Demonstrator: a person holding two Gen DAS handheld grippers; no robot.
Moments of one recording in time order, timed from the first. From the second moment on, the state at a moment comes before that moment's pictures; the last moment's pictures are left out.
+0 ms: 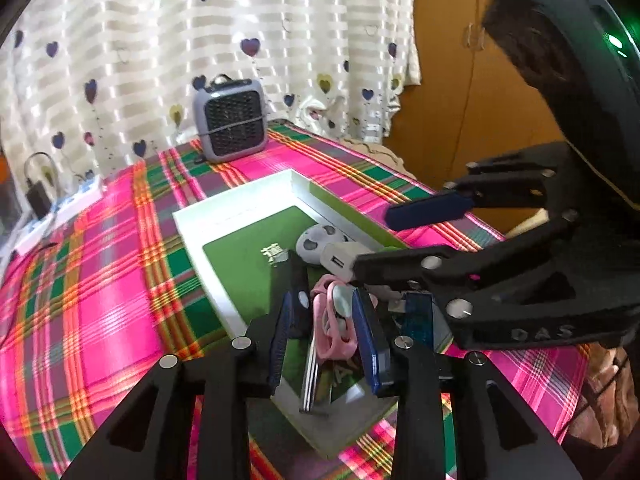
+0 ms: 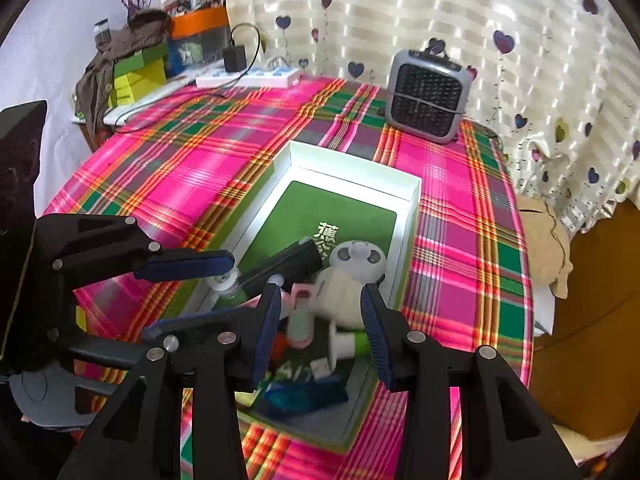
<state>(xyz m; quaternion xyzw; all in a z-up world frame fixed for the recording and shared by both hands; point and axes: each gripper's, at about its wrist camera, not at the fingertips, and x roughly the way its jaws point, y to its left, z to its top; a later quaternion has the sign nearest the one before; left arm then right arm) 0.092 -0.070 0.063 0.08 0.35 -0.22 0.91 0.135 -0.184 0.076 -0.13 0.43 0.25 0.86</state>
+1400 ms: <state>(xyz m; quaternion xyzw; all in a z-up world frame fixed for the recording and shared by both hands) 0.003 -0.064 0.011 0.03 0.41 -0.08 0.91 0.030 -0.192 0.019 -0.09 0.44 0.18 0.87</state>
